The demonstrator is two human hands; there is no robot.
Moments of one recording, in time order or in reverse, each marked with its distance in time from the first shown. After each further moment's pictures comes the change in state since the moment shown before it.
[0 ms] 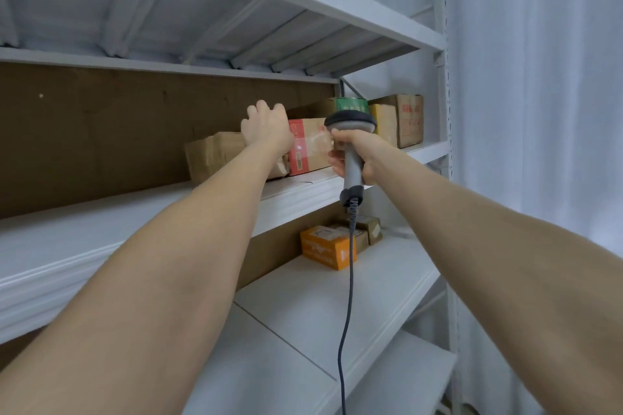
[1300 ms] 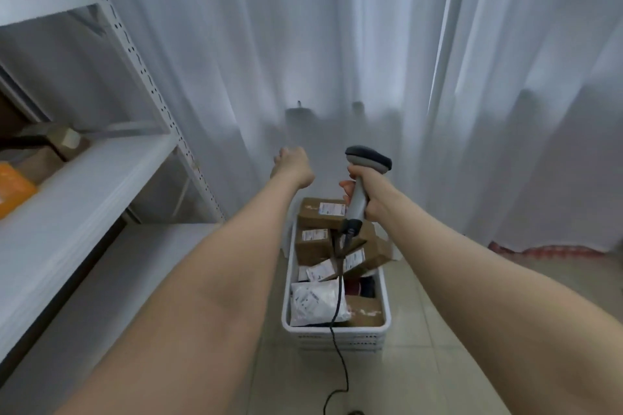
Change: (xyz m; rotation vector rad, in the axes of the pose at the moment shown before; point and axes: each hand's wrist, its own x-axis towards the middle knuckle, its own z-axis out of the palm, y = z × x) left_hand -0.350 0.590 0.233 -0.397 -0.953 0.477; right_hand -0.171 0.191 -0.615 0.410 0.847 0.375
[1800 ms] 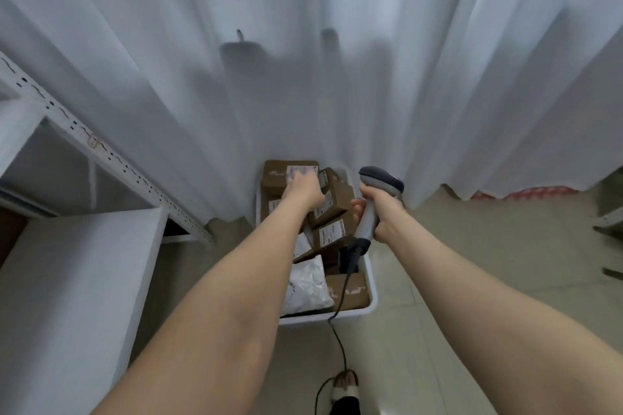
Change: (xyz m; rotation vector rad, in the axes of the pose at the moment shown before) left_hand 0.153 0.016 0.211 0.005 -0.411 0.048; right_hand 0.215 0.048 -0.079 0.085 0.319 0.193
